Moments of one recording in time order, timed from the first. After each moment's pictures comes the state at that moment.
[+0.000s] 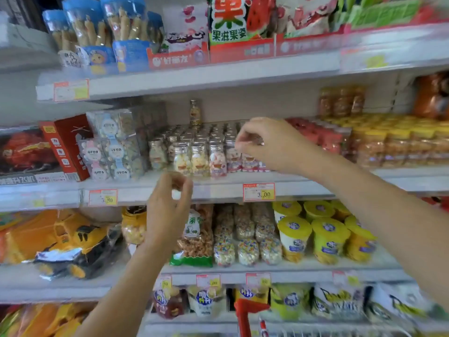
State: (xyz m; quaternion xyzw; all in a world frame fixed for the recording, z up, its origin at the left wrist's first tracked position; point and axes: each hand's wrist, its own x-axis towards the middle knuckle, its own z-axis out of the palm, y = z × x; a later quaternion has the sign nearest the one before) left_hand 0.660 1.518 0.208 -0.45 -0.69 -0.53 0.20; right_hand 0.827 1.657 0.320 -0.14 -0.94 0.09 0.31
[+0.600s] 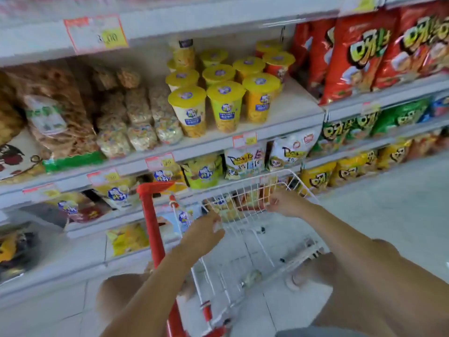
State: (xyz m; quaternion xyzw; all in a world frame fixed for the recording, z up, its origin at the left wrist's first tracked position) left_hand 0.869 1.556 -0.101 -0.54 -0.77 -0.10 -0.31; right_hand 1.068 1.707 -0.095 -0.51 -0.76 0.36 -0.16
